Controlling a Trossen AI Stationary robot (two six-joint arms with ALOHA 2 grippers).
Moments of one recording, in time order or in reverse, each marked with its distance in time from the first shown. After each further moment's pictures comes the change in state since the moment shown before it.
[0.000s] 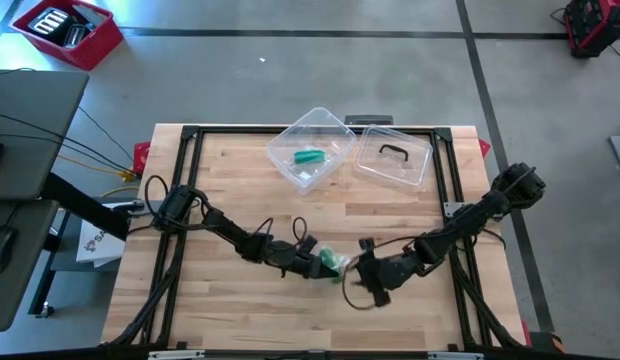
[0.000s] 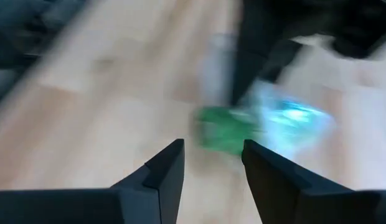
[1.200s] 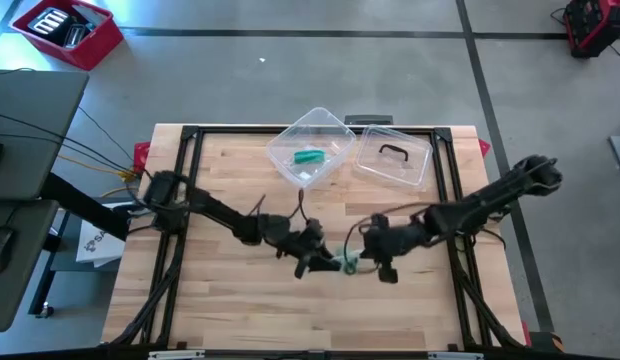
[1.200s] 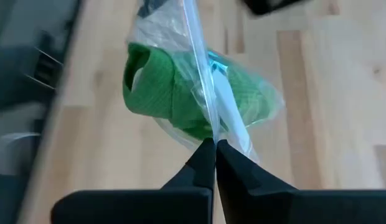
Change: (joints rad) left arm 0.108 -0.173 0.003 0.021 0.318 0.641; right arm -0.189 -0.218 0.111 -0.447 -0.235 0.241
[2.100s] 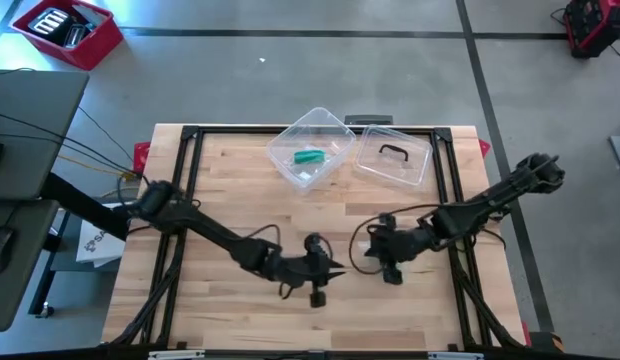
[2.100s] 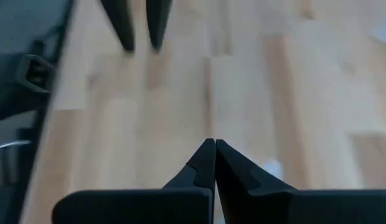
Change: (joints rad) left arm -0.208 0.010 0.338 -0.763 -0.691 0.570; right arm 0.061 -0.048 0.011 -0.066 0.128 0.060
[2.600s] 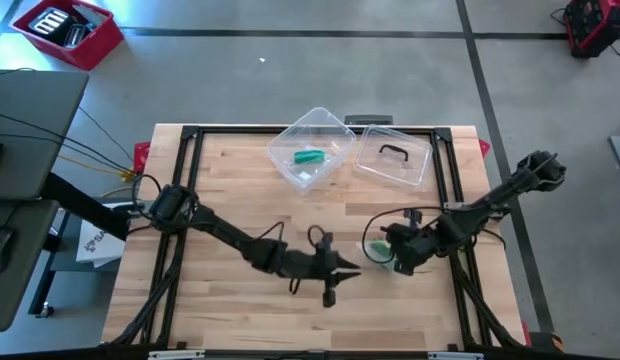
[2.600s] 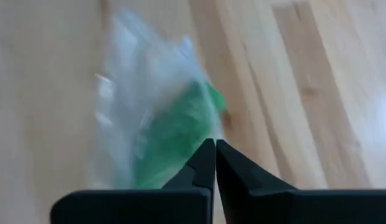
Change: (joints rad) left arm 0.056 0.105 0.002 0.380 0.102 0.064; right arm 0.077 -0.047 -0.138 -0.288 0.134 0.279
